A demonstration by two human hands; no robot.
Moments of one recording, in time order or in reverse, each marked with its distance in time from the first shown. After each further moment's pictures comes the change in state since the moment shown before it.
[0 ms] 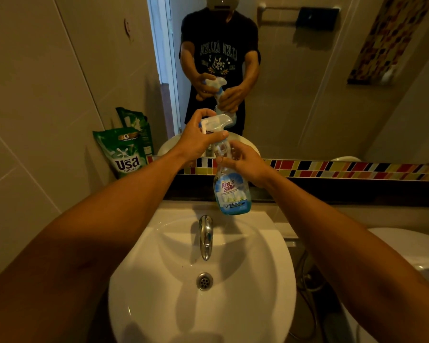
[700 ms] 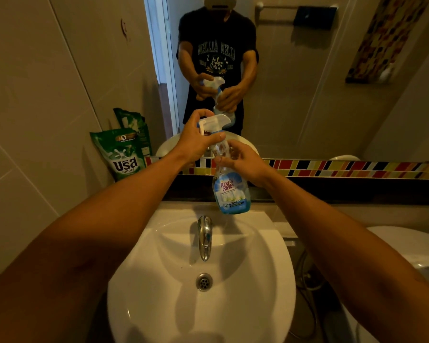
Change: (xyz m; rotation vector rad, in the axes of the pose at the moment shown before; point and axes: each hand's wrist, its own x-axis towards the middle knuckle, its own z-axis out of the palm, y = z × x) left_hand 0.004 -0.007 0.003 0.052 0.031 0.050; right_hand 0.000 -0.003 -0.001 0.006 -0.005 -0.009
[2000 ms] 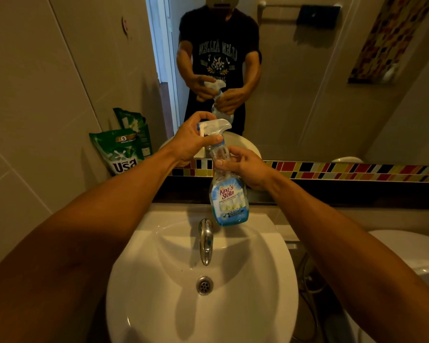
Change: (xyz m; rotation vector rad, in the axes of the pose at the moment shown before) left_hand 0.013 -0.006 -0.019 -0.051 -0.149 -0.119; right_hand 0.008 0.010 -0.002 0.306 -0.138 0.119
